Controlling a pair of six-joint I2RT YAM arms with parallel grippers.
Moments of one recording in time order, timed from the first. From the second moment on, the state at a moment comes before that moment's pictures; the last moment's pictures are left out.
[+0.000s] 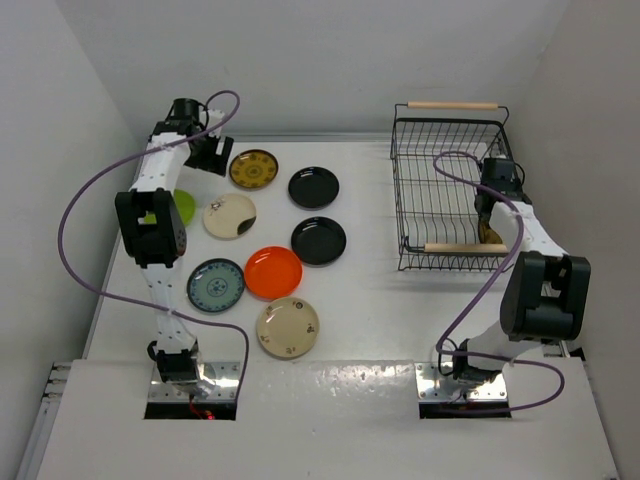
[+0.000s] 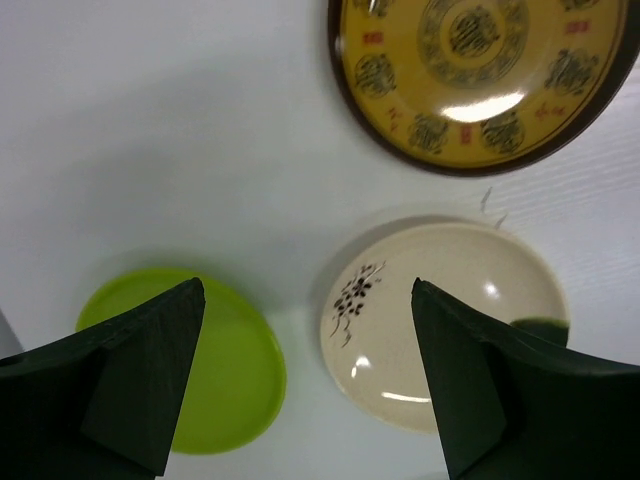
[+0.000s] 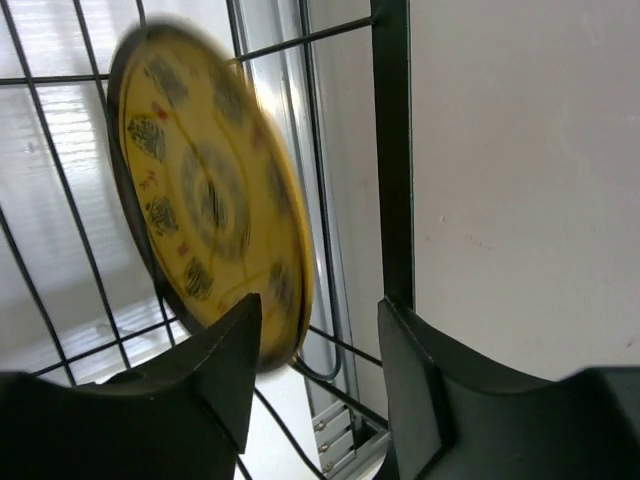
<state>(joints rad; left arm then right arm) 0.06 2.21 2.06 -0.80 0.08 0.30 -0.16 1.57 1.04 -0.34 0.58 -0.39</state>
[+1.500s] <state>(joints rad) 0.01 2.56 2.24 -0.50 0.30 -0.09 0.17 1.61 1.61 -0.44 0.50 -0.29</state>
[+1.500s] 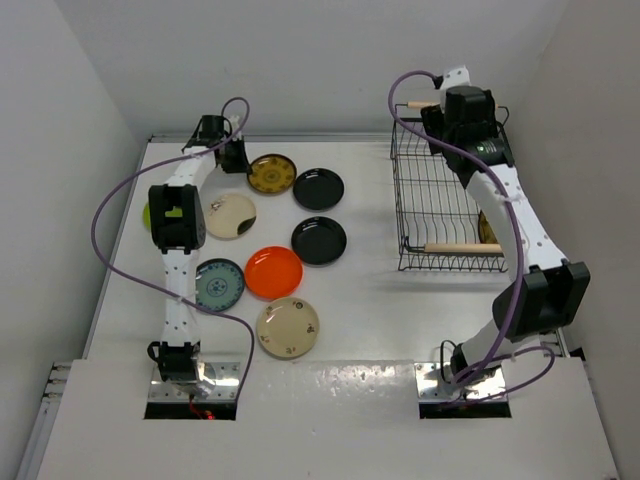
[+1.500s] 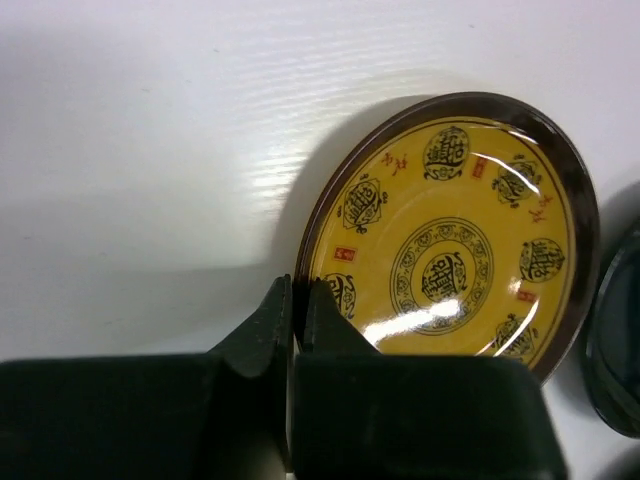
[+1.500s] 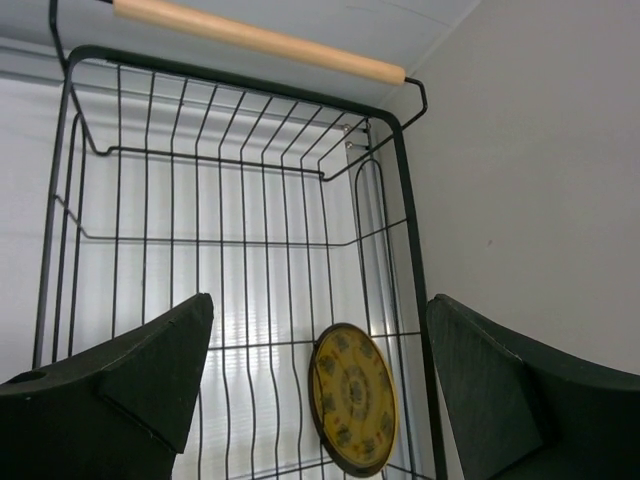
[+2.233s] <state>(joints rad) 0.08 2.28 2.30 -0.60 0.49 -0.06 0.32 1.47 1.51 -0.56 0.04 -0.06</state>
